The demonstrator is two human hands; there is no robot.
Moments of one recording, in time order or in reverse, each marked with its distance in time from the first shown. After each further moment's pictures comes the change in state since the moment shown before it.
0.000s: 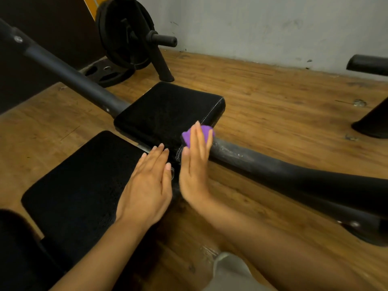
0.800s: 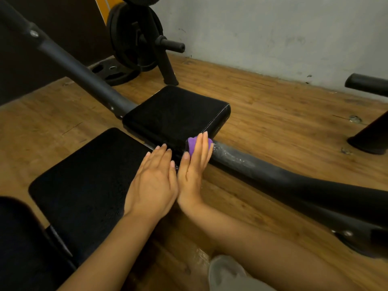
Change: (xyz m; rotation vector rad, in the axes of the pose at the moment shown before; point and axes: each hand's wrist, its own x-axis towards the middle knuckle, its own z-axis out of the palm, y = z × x) left_hand 0.000 -0.002 0.005 0.084 0.065 -0.068; right_hand -0.012 -0.005 0.023 0.019 0.074 0.079
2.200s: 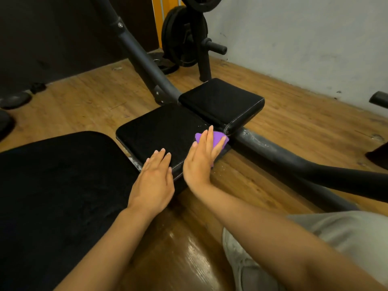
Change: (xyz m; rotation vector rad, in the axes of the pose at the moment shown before) left_hand -0.141 -0.049 -0.067 -0.110 -0.035 -0.242; right_hand -0.090 -0.060 0.028 -0.554 -0.131 -0.015
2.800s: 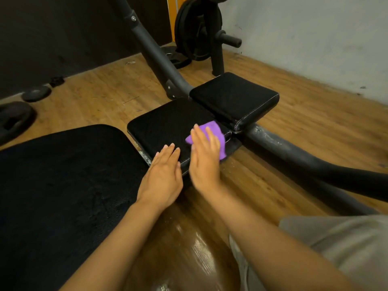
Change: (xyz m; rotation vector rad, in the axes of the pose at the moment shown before) left_hand -0.001 0.001 0.001 -0.014 -0.001 0.014; right_hand -0.011 0.008 -0.008 0.110 -0.072 -0.376
